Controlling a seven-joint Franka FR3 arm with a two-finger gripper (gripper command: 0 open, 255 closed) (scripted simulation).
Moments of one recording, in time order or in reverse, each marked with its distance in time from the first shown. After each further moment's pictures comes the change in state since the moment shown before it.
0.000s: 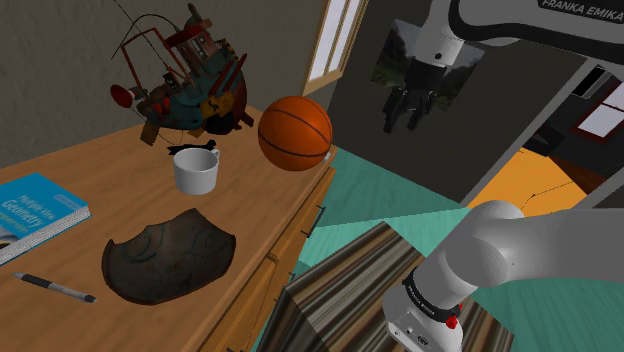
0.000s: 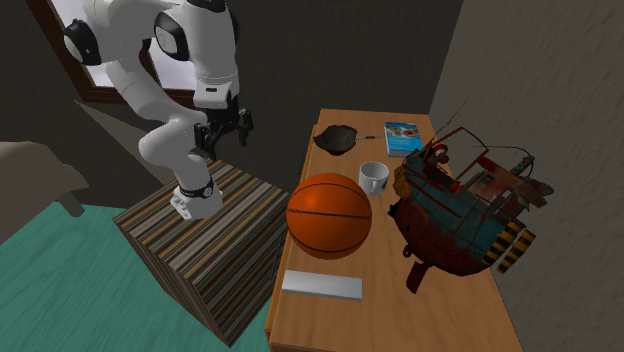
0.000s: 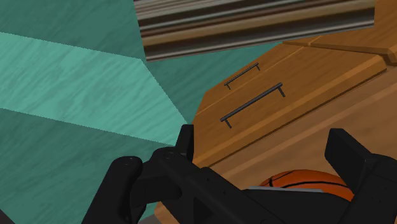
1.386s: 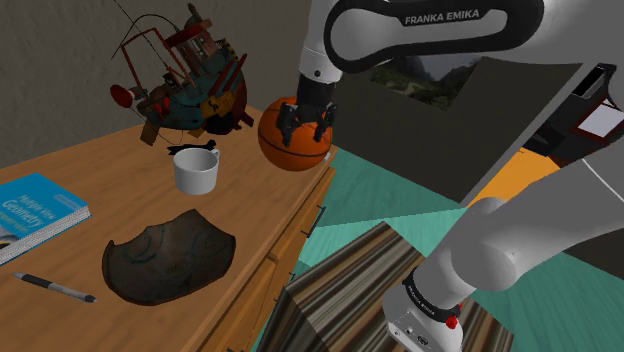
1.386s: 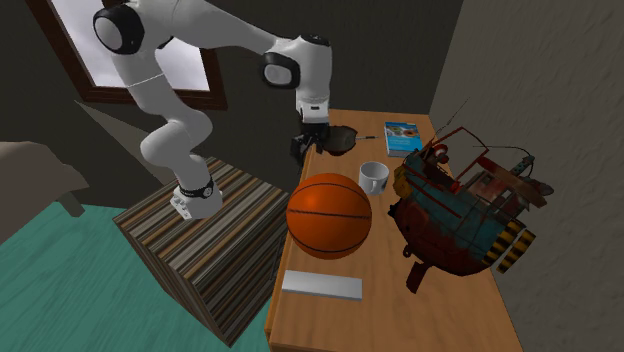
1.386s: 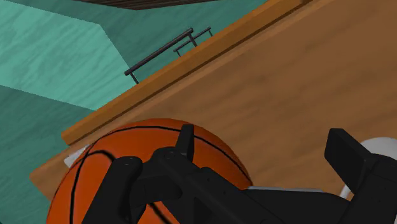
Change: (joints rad) arm 0.124 0.477 0.275 0.135 0.113 0.382 0.294
